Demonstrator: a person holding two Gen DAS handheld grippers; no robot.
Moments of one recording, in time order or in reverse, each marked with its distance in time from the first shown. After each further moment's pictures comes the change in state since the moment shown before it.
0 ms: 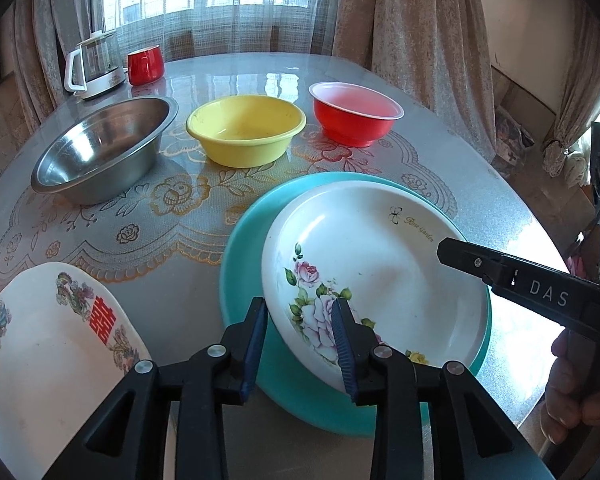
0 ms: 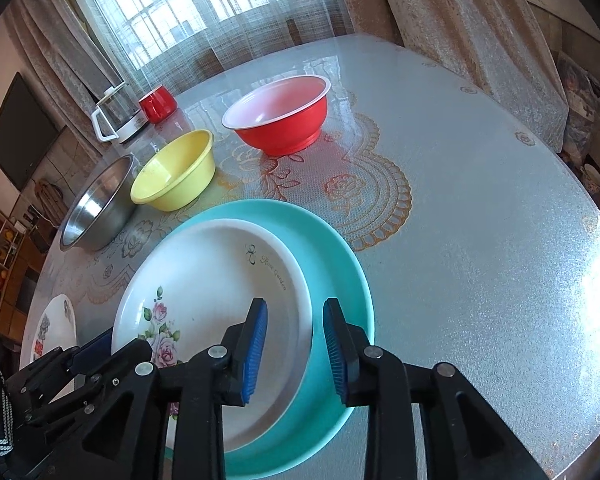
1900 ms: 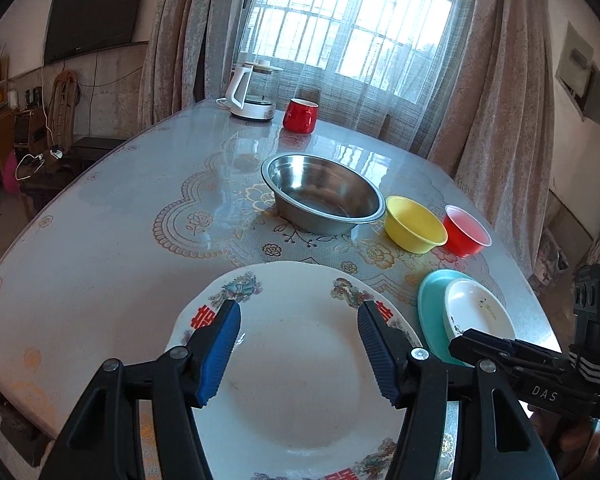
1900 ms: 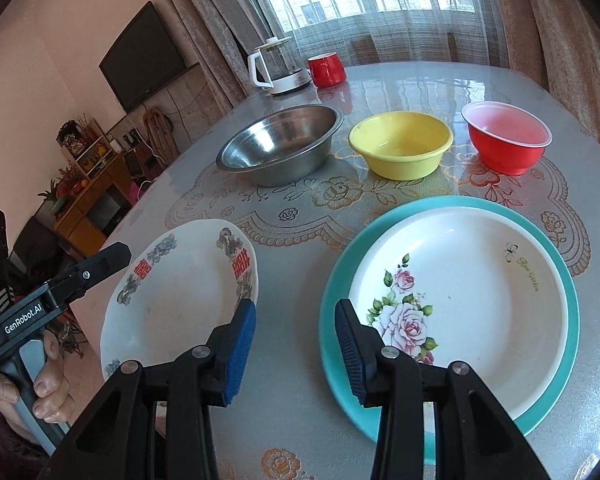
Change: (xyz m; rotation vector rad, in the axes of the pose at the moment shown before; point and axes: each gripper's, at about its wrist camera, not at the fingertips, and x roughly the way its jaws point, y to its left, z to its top) left arm -0.126 0.163 -0.057 -0.340 -0.260 0.127; right arm 0.000 0.138 -0.041 -0.352 0.047 0.324
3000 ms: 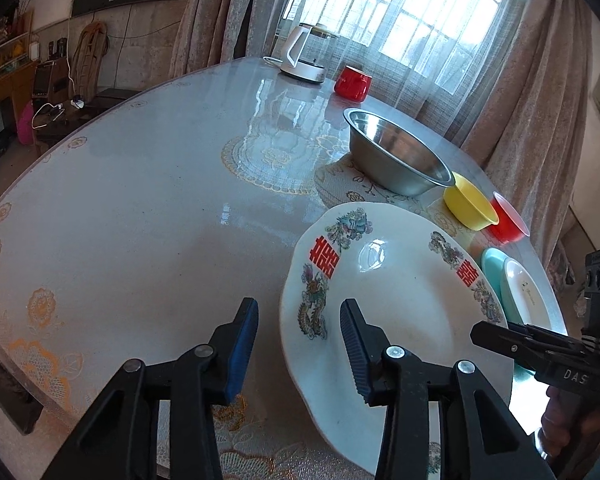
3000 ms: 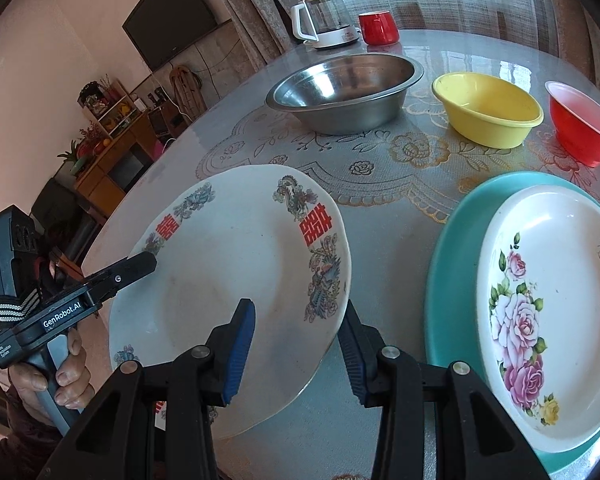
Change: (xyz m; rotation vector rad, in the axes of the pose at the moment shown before) left arm 0.024 0.075 -0.036 -0.109 0.107 0.018; right arm 0.051 0.041 -0.006 -0.064 0.132 0.082
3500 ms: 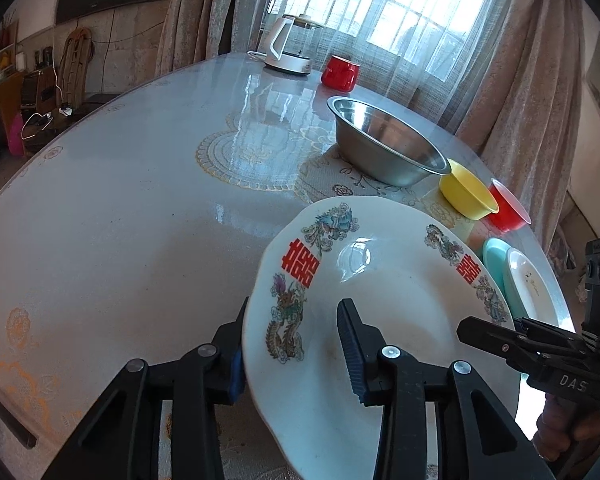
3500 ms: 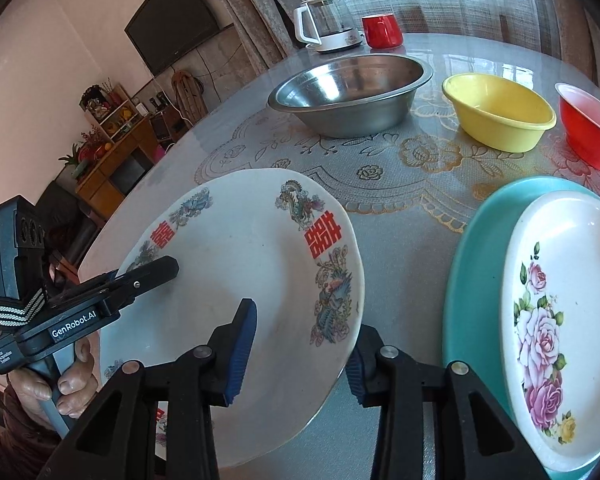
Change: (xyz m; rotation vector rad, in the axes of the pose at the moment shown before) left arm 0.016 -0.011 0.004 0.046 0.013 -0.007; right arm 0.011 0.001 0.001 -0.007 -0.026 0.005
